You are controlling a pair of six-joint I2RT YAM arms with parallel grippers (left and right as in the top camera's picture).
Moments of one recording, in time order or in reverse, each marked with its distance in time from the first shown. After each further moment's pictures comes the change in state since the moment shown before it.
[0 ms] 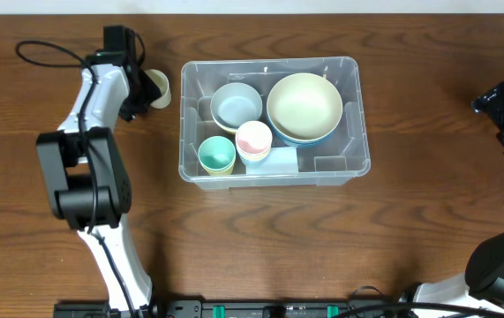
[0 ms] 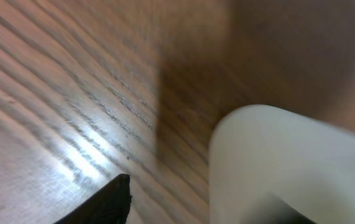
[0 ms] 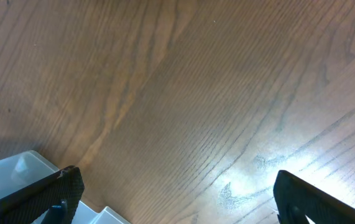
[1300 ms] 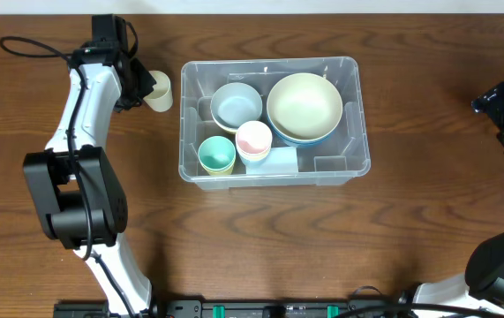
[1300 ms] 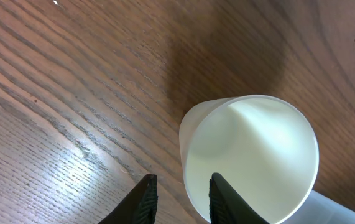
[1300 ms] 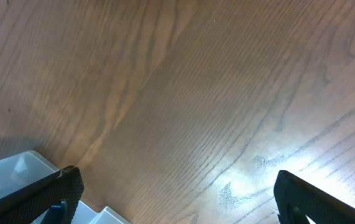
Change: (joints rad) left arm 0.000 -0.143 -0.008 -0.028 0.043 0.057; right arm 0.000 0.000 0.000 0.000 0.000 0.000
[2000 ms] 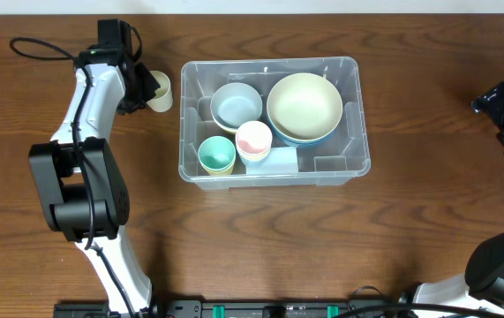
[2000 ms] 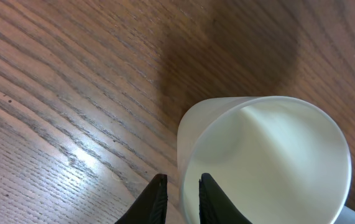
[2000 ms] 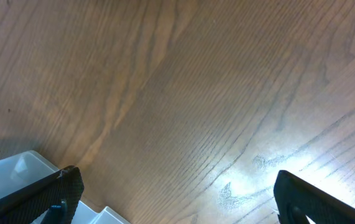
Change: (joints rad) left arm -0.003 0.052 0.000 0.016 0.019 0.008; right arm 0.000 0.000 0.000 0.000 0.000 0.000
